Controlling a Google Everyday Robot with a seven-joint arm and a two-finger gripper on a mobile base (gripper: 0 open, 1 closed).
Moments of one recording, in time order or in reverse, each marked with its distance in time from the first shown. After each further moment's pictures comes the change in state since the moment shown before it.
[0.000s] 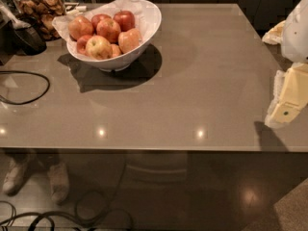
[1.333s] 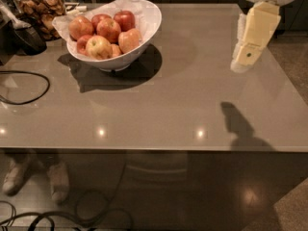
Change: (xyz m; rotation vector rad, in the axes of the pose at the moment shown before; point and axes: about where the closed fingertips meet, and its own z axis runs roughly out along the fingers) arm -0.087 -0.068 -0.026 0.048 -0.075 -0.131
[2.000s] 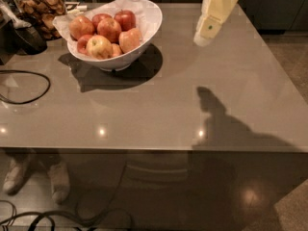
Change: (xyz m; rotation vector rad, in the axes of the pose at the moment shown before) arm -0.054 -0.045 0.015 -0.038 -0.130 0.056
